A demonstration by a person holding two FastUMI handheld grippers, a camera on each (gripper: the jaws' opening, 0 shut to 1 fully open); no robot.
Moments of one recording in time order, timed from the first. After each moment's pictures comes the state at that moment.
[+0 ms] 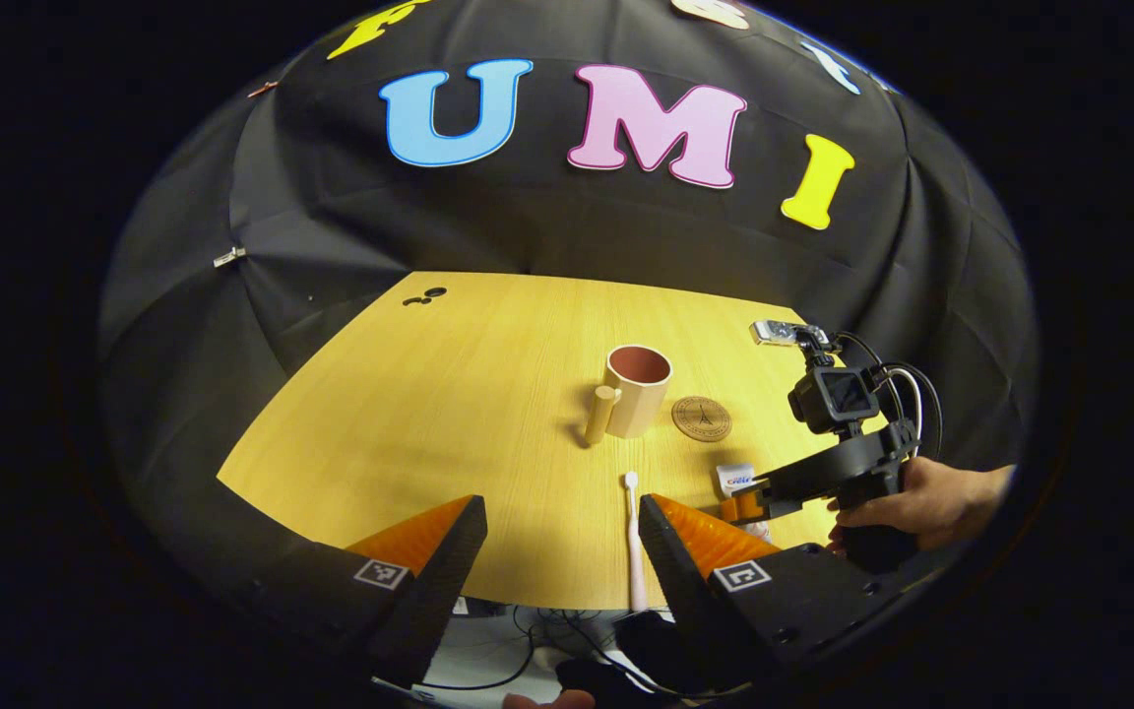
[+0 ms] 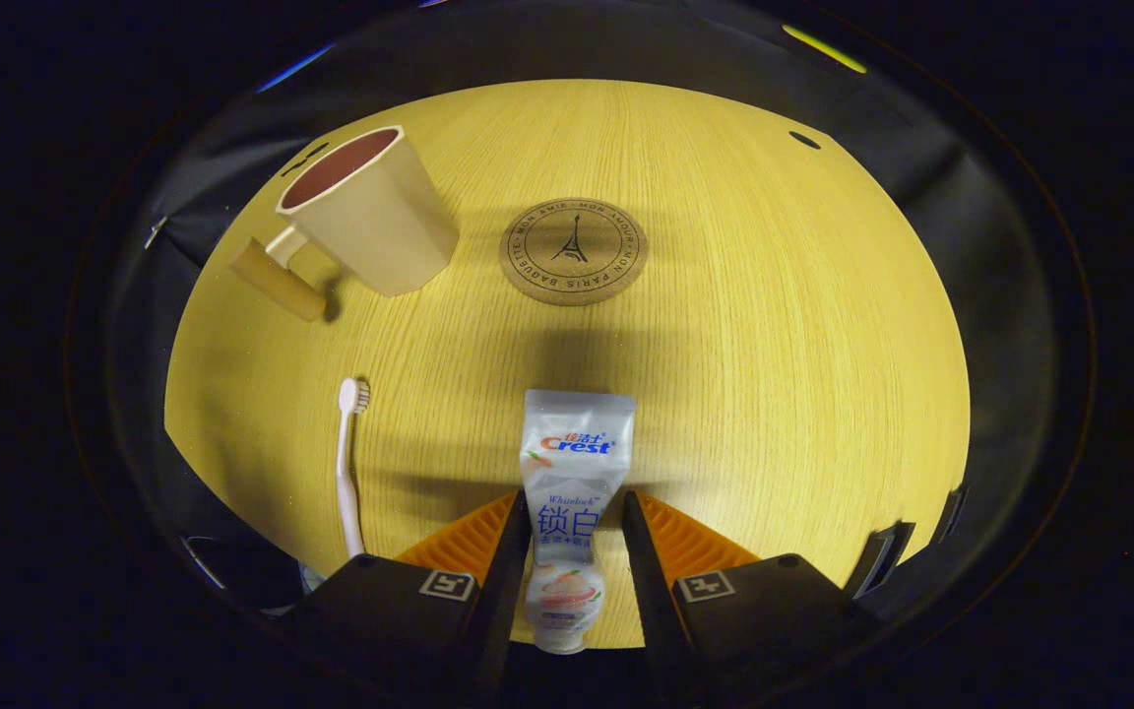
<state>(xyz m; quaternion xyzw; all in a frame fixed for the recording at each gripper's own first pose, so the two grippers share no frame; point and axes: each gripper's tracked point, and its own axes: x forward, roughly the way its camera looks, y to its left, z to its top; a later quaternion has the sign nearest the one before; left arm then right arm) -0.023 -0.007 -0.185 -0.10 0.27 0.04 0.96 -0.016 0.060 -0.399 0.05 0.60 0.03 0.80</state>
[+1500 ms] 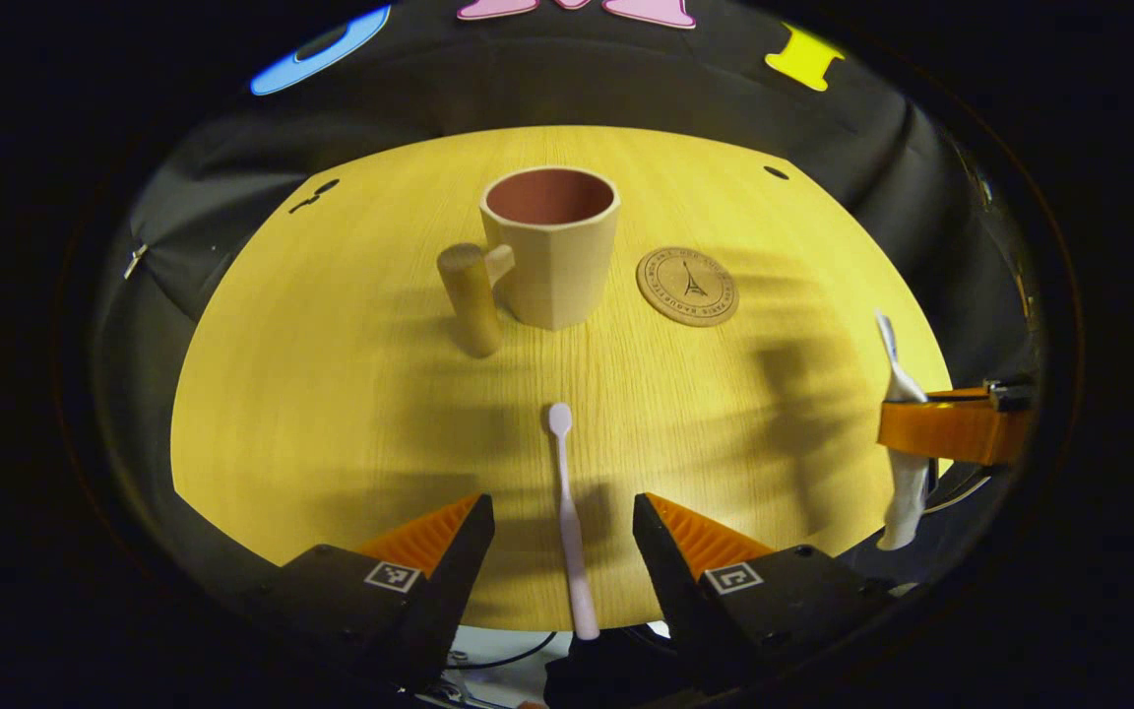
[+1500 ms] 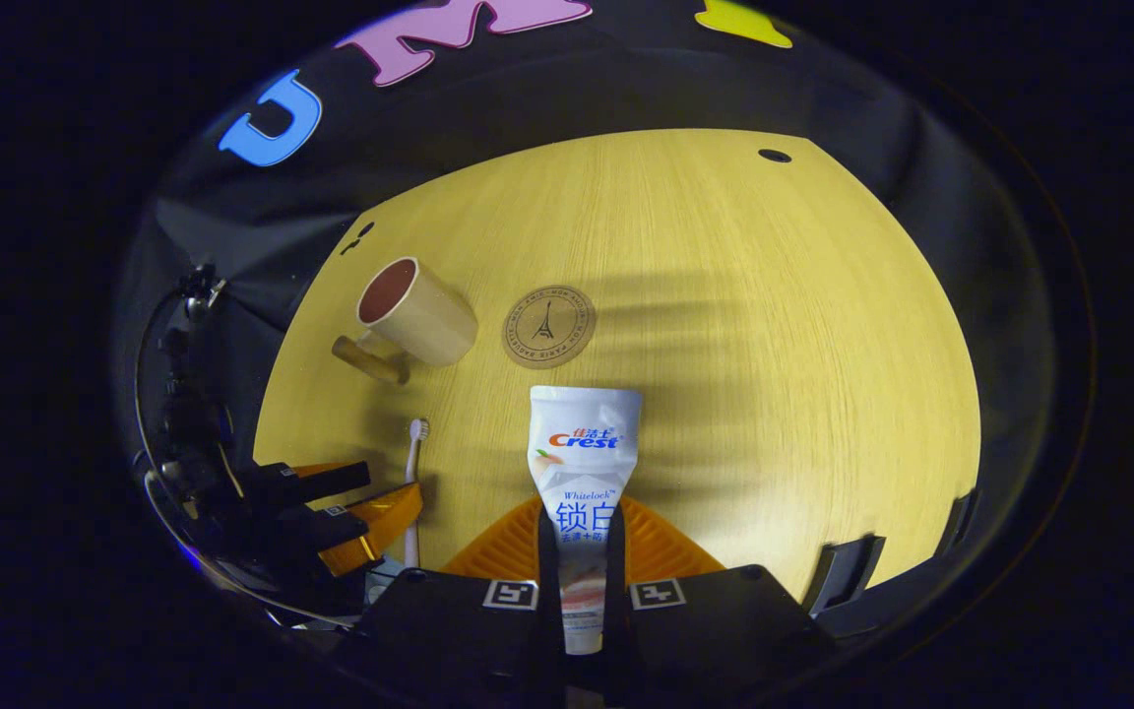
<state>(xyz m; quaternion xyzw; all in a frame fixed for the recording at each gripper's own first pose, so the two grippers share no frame) 0.053 -0.085 -0.311 -0.04 0.49 -0.01 0.87 -0.017 -0.010 -0.325 0.17 0.53 0.08 0.83</state>
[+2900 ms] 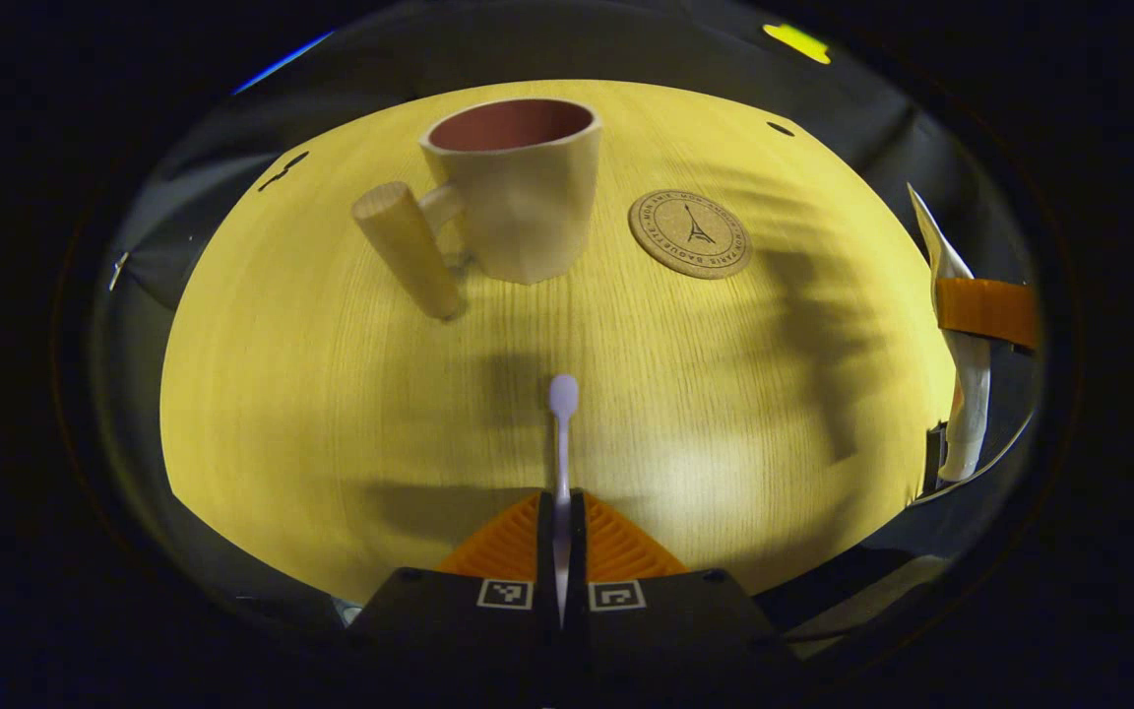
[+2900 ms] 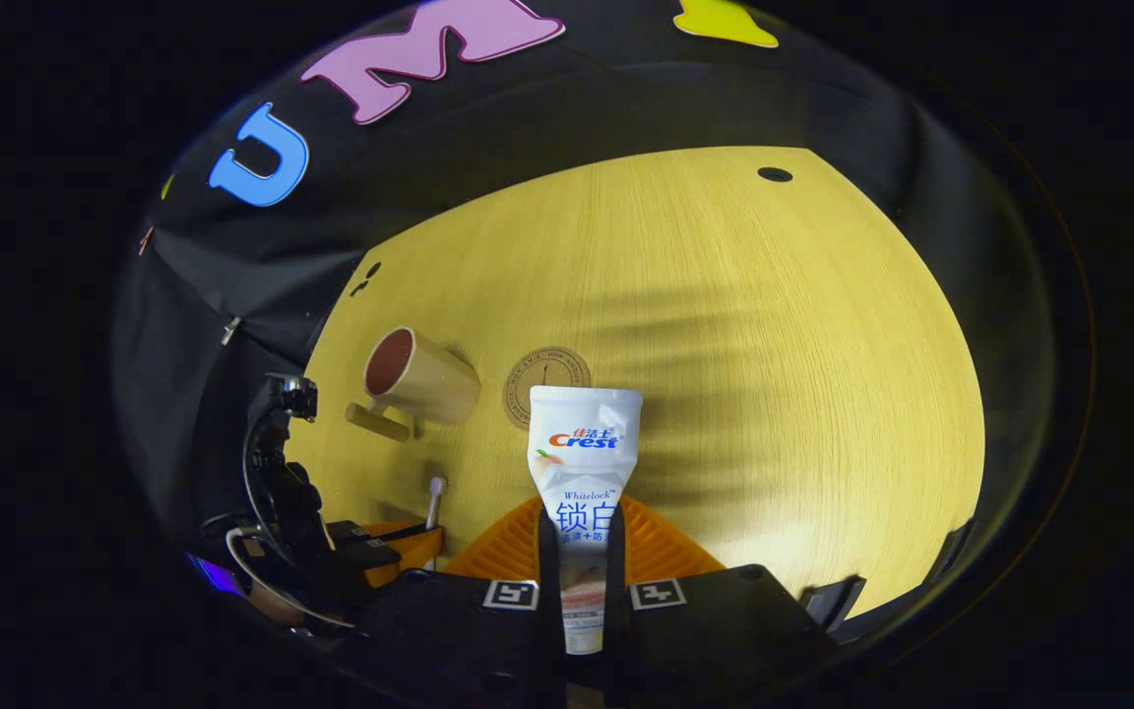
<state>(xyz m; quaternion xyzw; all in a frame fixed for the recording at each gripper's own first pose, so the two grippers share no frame) 0.053 -0.090 -0.333 -0.04 0.54 -0.02 0.84 0.036 -0.021 -0.298 0.21 0.50 0.10 0.84</state>
